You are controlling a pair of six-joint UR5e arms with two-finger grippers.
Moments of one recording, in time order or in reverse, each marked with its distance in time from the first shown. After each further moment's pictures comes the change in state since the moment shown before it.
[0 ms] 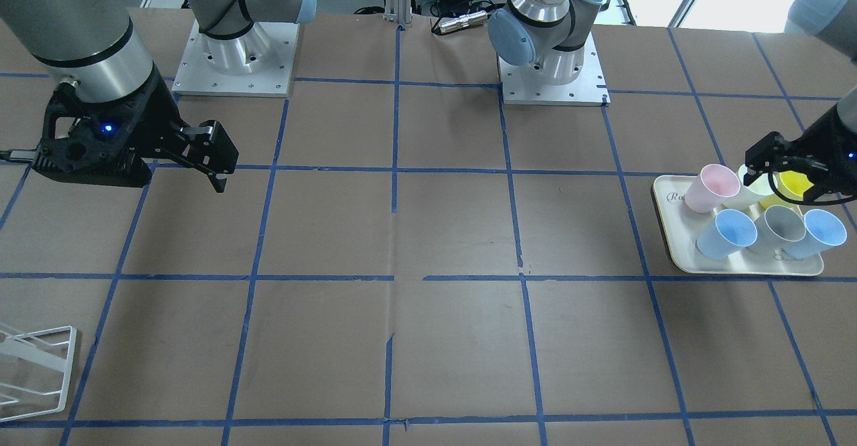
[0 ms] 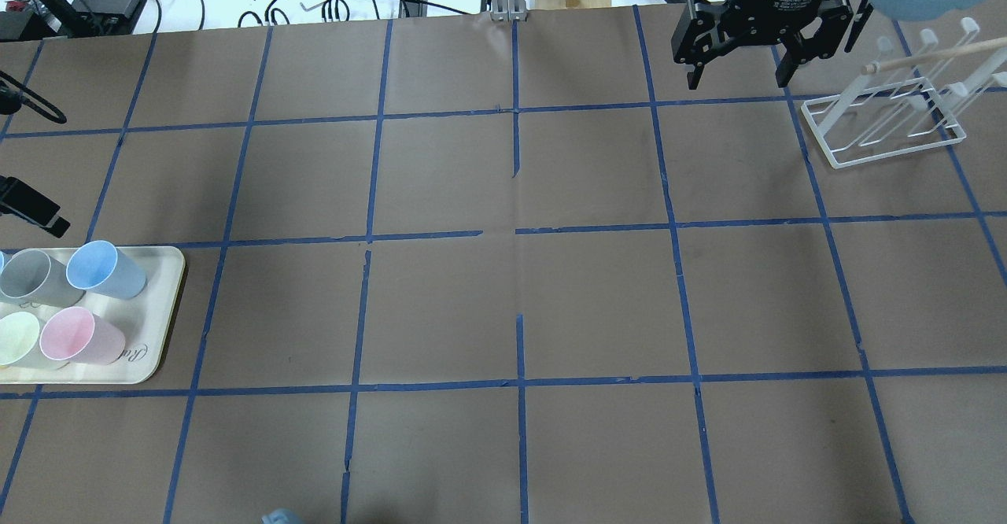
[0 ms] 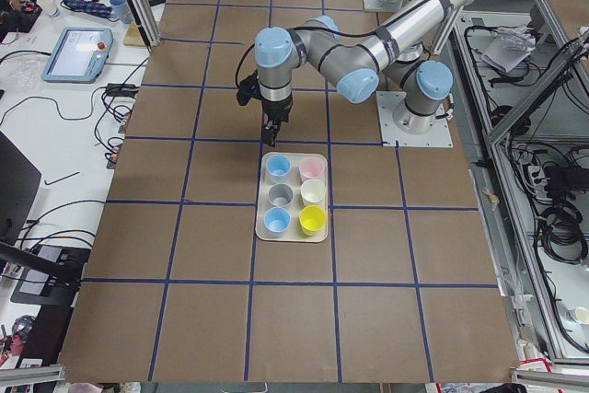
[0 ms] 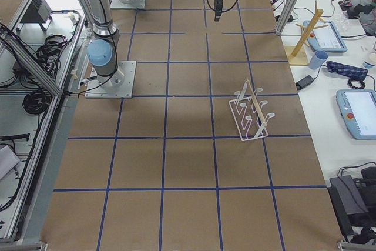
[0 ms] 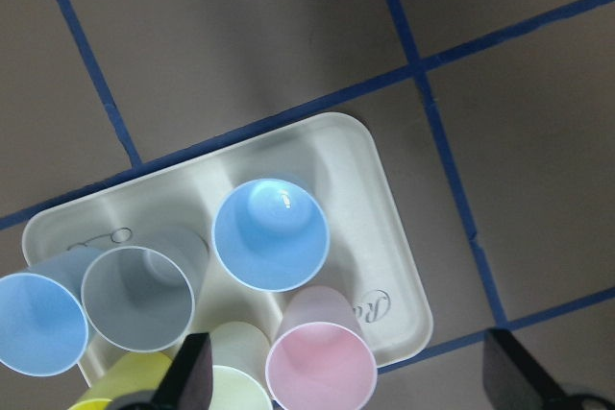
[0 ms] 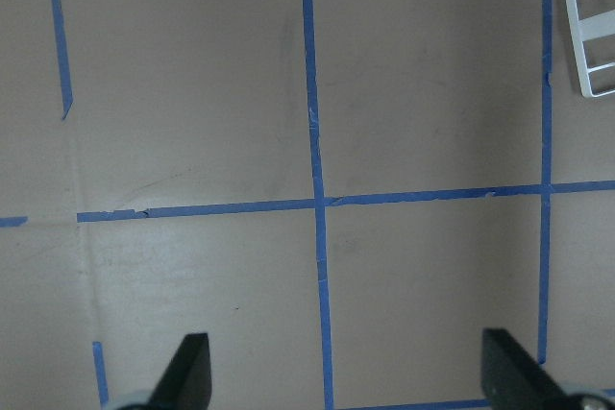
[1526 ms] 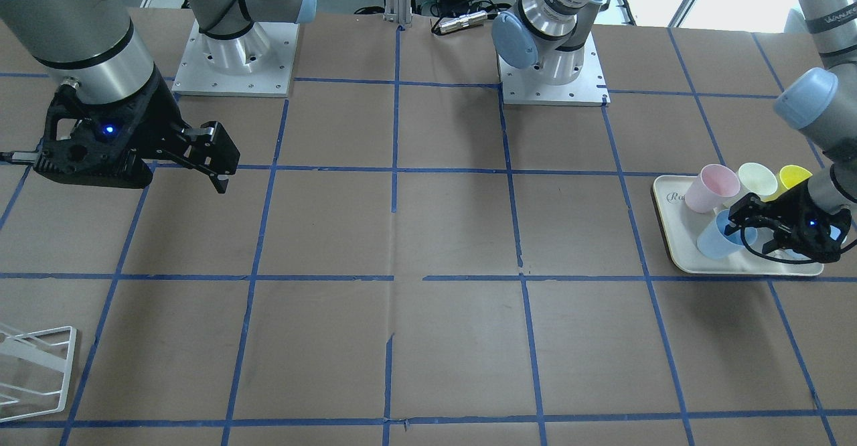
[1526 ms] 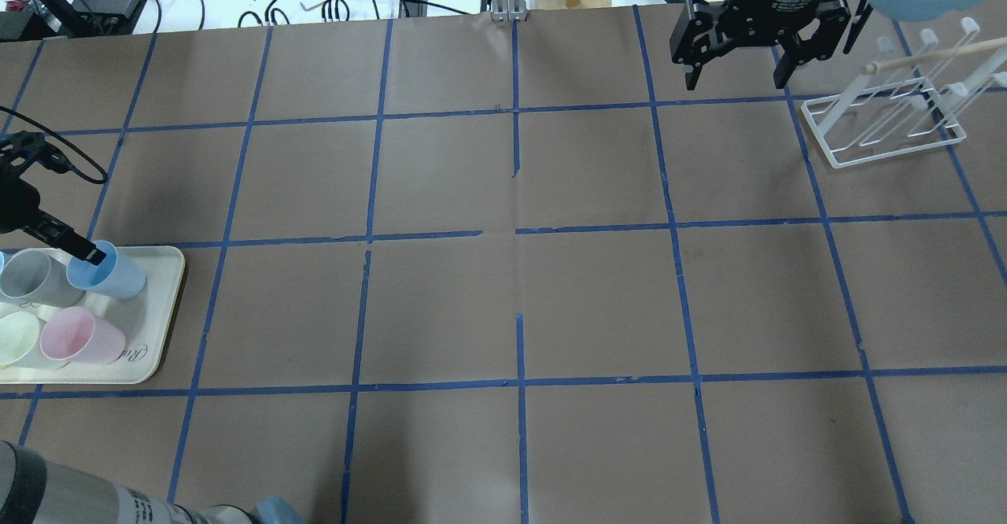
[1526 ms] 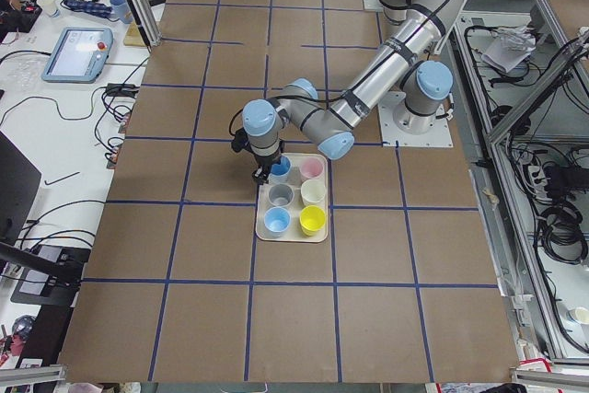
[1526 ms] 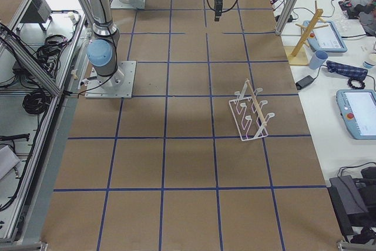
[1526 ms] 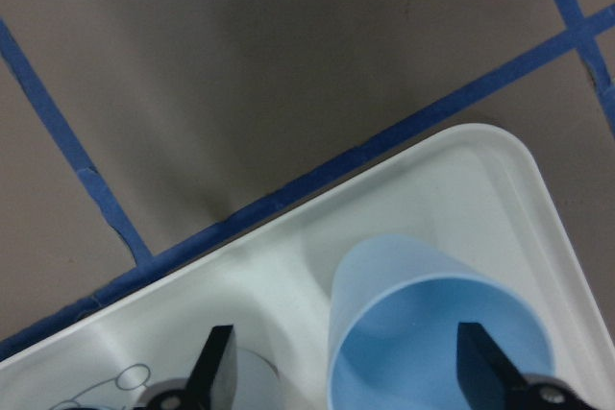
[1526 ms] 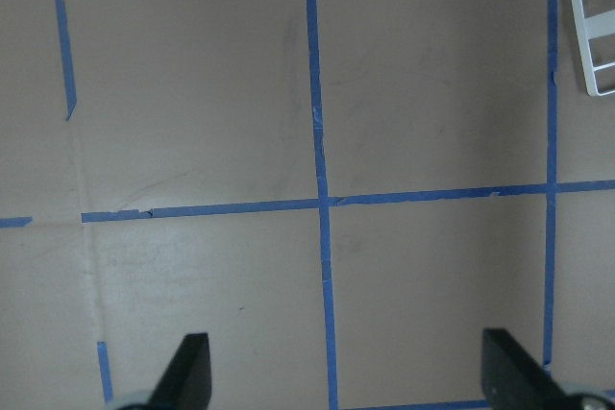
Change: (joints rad) left arm 0.041 -0.242 -0.012 0.138 -0.028 0.147; right arm 0.000 0.001 0.000 -0.001 0.007 0.003
